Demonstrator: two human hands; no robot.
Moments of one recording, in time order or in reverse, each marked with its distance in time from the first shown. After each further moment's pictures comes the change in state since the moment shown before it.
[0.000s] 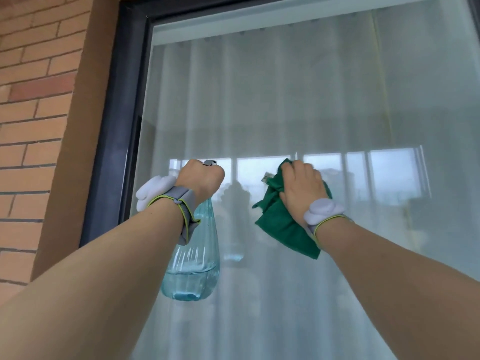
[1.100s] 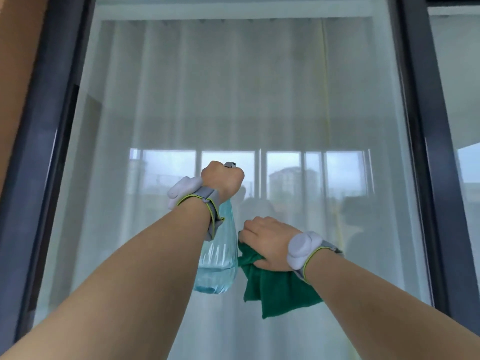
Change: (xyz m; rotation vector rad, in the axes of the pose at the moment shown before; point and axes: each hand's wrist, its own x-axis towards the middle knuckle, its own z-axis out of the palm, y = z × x) left_hand -0.060 0.064 0.139 -0.080 -0.150 0.001; right_hand -0.109 0.068 -0.017 0.051 -0.476 -0.613
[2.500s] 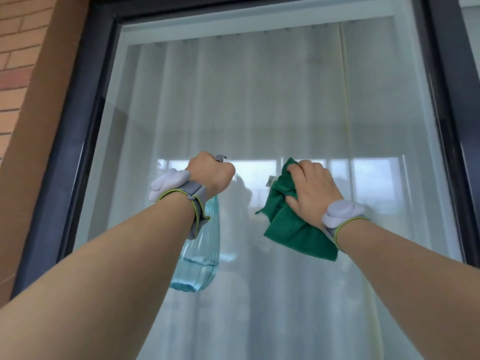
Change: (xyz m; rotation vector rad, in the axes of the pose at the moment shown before) left_hand 0.003 0.022 -0.036 0.217 0.151 0.107; right_hand 0.004 0.103 -0.029 -0.078 0.525 0.487
